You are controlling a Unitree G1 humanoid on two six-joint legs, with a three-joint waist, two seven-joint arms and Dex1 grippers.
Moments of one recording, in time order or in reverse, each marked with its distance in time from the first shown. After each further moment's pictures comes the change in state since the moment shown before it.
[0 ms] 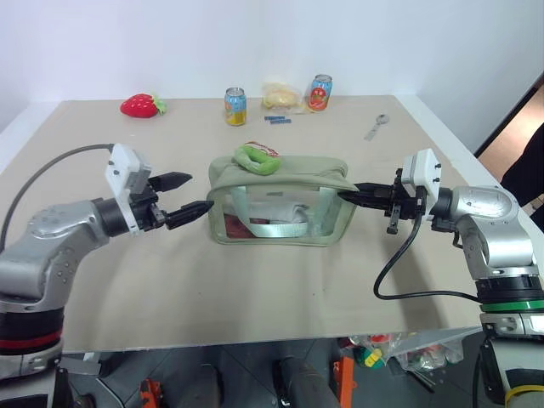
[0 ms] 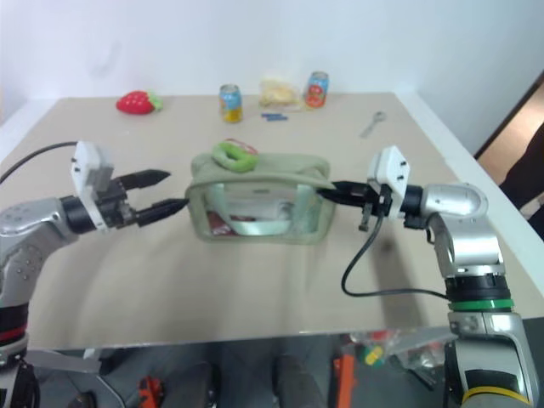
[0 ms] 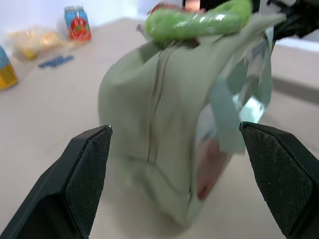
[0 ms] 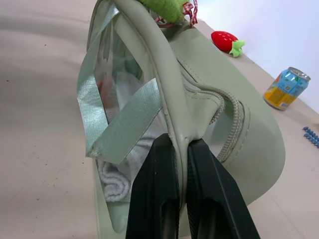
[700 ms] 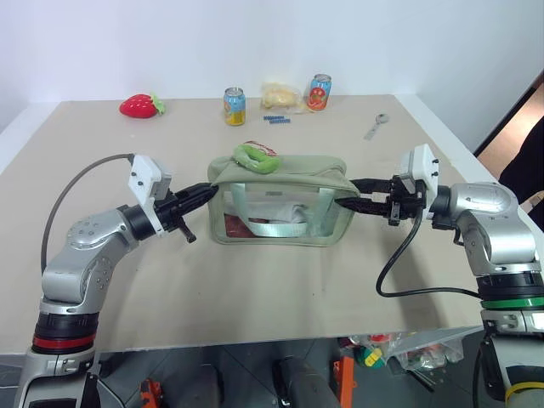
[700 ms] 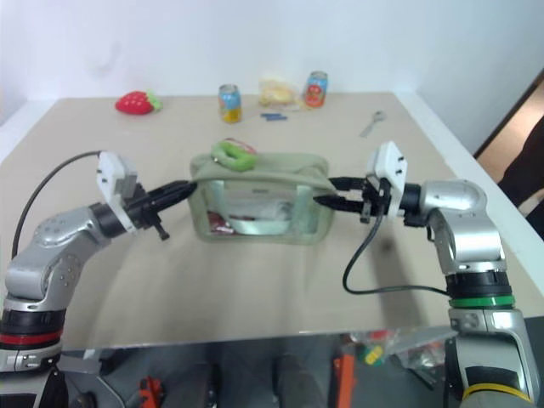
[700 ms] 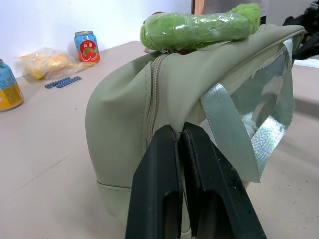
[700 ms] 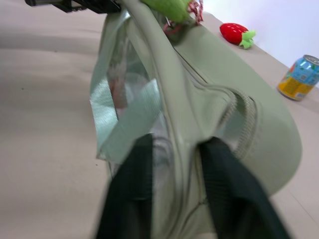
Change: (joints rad) left arm -0.009 -0.107 -0.066 0.091 0.064 -0.168 0.045; right arm -0.016 -0.012 0.002 -0.056 0.031 0.149 0.019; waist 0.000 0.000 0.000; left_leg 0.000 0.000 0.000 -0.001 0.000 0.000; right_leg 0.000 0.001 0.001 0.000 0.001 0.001
